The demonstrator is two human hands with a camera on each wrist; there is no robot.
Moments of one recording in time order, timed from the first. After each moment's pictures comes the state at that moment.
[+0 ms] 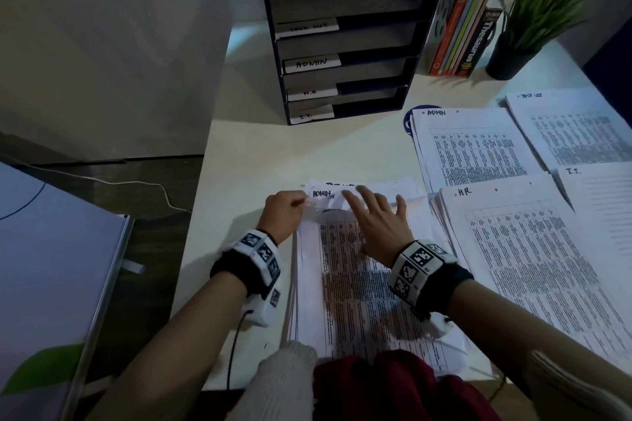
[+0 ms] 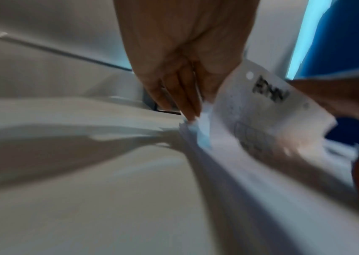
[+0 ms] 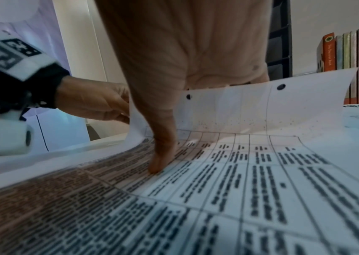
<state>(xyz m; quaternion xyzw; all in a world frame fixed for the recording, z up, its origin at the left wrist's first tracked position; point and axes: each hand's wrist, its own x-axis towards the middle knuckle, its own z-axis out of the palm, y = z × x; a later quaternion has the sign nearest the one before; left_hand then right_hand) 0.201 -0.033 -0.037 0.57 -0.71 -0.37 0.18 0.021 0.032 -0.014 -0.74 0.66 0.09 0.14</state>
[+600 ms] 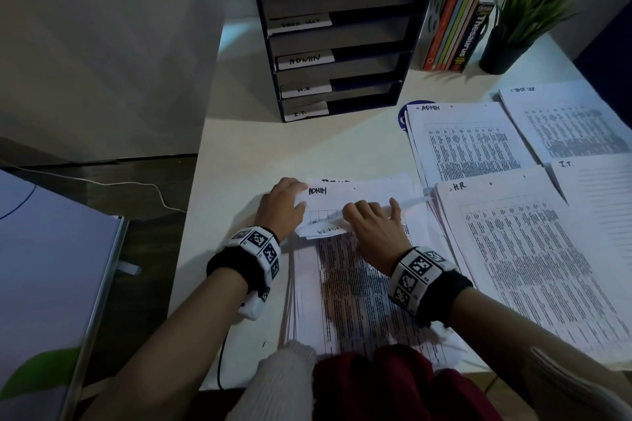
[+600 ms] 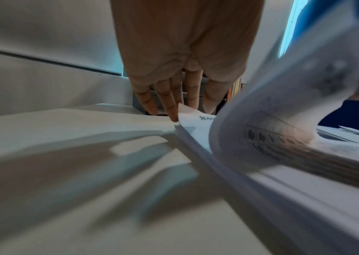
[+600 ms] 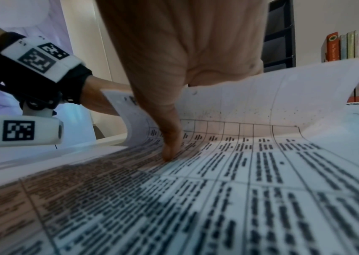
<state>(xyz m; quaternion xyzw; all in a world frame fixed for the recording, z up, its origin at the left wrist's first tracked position) 0.196 -0.038 -0.044 0.57 -0.77 -0.26 0.11 0.025 0.045 -0.024 -0.75 0.65 0.08 0.12</state>
